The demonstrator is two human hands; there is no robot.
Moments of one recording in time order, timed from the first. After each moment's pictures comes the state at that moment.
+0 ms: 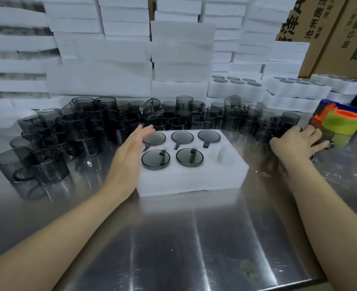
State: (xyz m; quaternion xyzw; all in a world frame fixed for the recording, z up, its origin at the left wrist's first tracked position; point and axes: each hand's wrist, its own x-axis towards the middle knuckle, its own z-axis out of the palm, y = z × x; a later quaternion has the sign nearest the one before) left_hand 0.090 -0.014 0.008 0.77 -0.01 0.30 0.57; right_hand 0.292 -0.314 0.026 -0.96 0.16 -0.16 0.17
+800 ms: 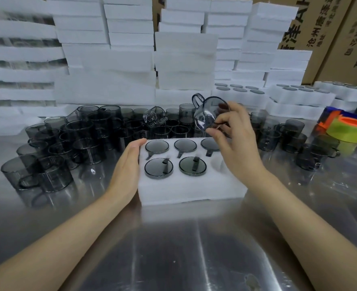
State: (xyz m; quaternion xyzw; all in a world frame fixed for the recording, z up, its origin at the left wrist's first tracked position) left_hand 0.106 -0.002 -0.001 0.70 0.12 0.28 0.64; right_hand 0.200 -0.212 0.051 -0.73 -0.40 -0.29 0.47
